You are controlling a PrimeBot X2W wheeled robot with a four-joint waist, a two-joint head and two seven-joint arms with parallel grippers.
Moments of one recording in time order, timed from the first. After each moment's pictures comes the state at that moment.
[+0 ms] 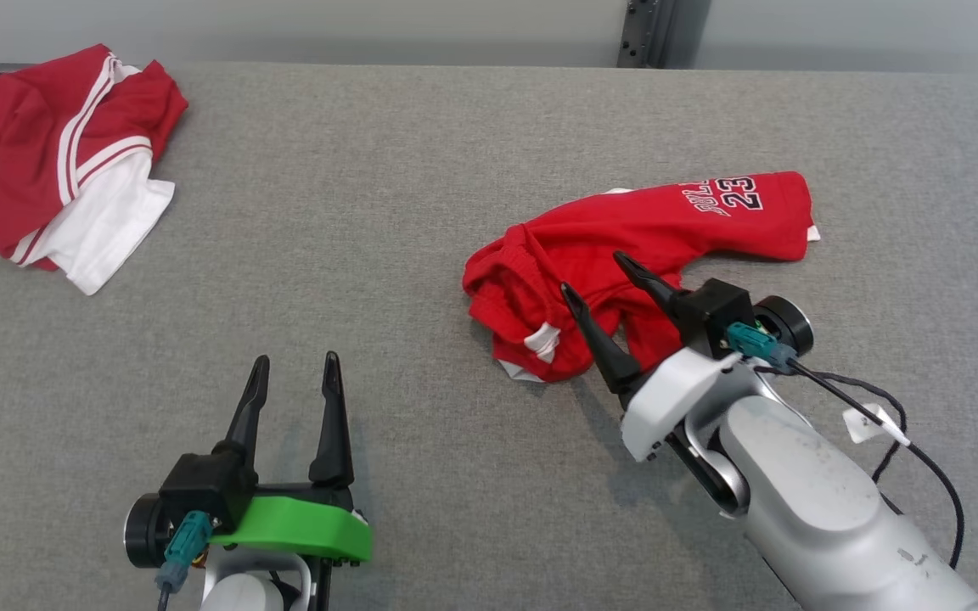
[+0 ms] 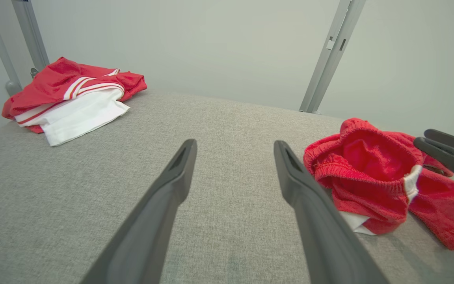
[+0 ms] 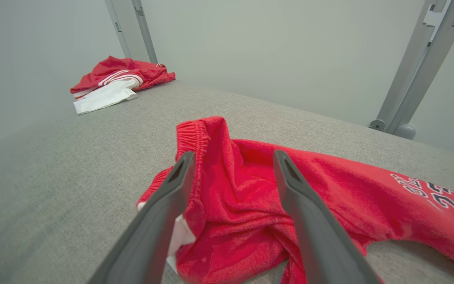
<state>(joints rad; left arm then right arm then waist) -0.09 0.05 -0.23 0.15 -0.31 0.04 -0.26 -0.59 -0.14 0.59 0.59 0.35 0.13 -0.26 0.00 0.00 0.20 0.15</state>
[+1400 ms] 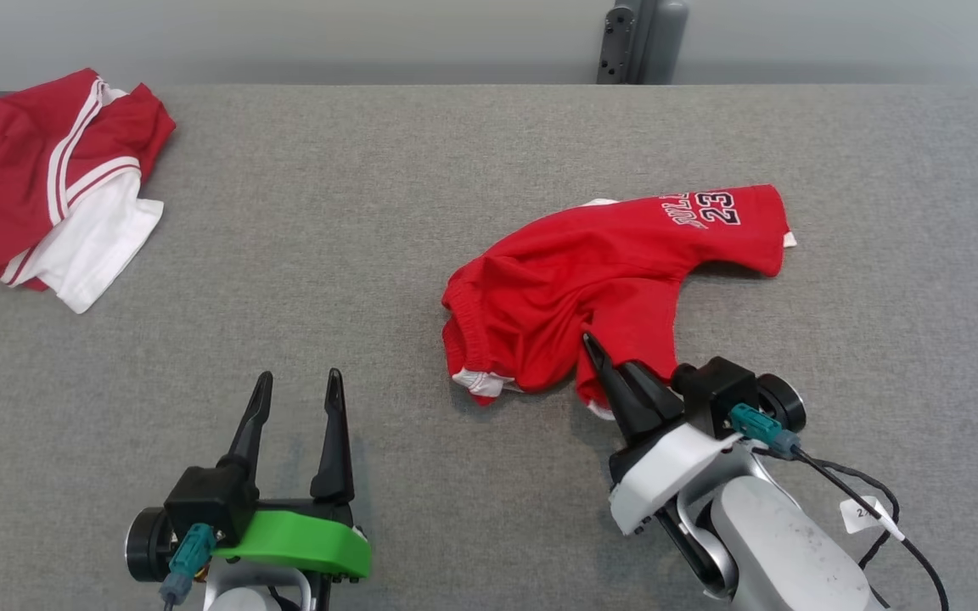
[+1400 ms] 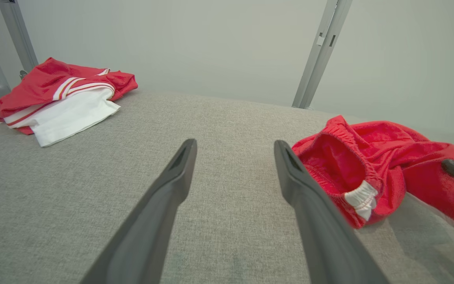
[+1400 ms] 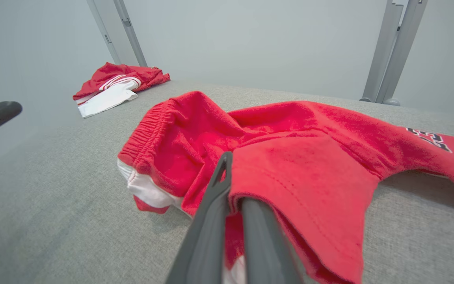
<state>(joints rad) -0.07 0.05 -0.23 0.17 -0.29 0.03 -0.26 -0.35 -0.06 0.43 0.45 0.23 0.13 -0.26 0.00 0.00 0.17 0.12</state>
